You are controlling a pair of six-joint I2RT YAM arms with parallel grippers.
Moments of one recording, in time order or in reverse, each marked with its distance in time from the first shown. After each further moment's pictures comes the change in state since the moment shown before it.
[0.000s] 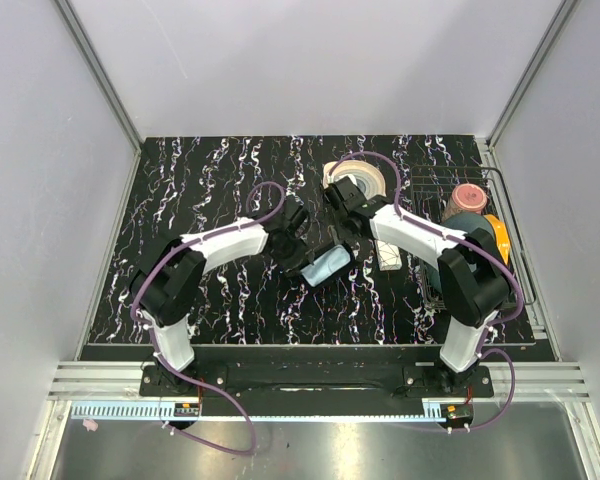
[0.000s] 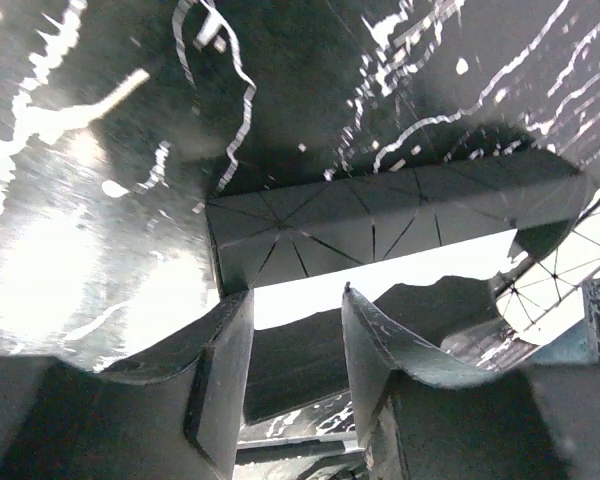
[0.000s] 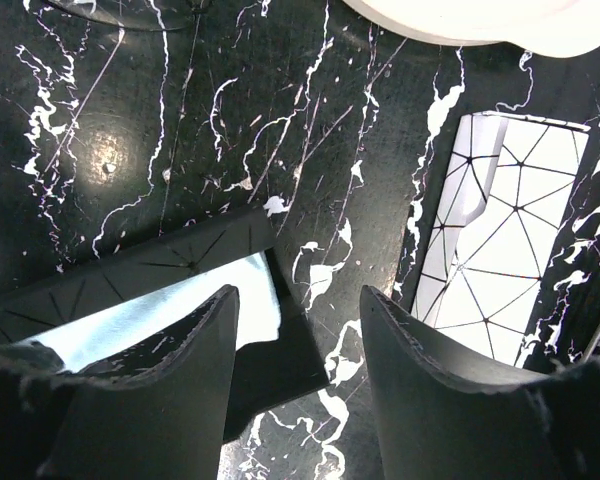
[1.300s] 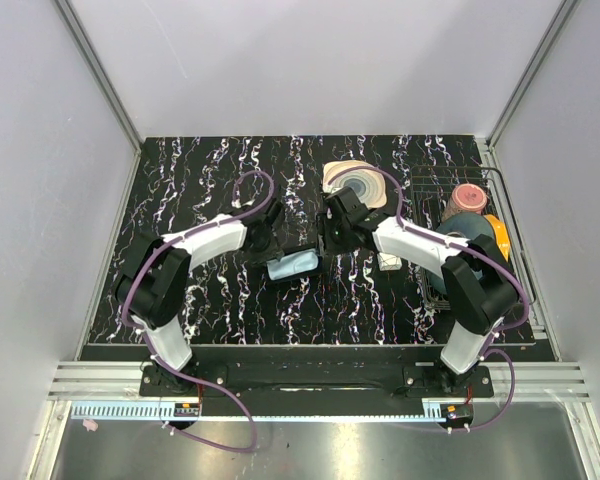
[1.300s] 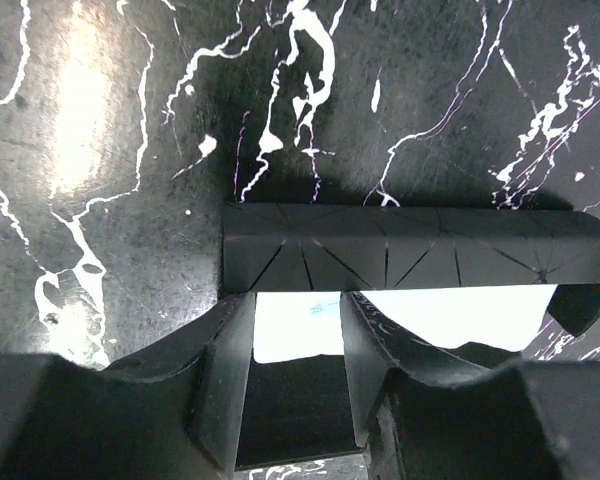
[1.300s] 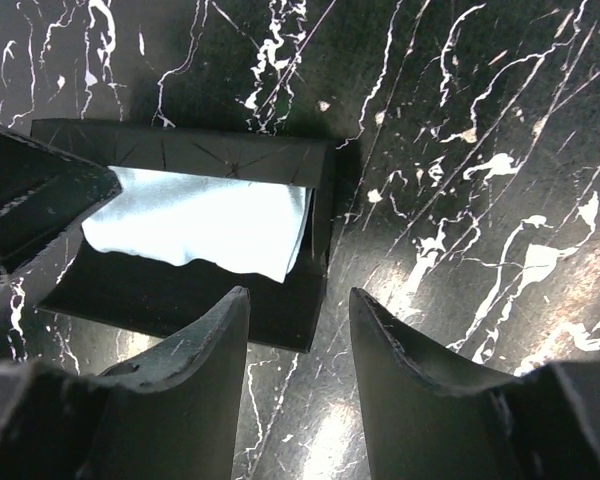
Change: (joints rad) left arm 0.154 -0.064 -0.072 -0.024 -0.153 0.466; right arm 0.026 -0.066 -0.136 0.168 -0.352 0.189
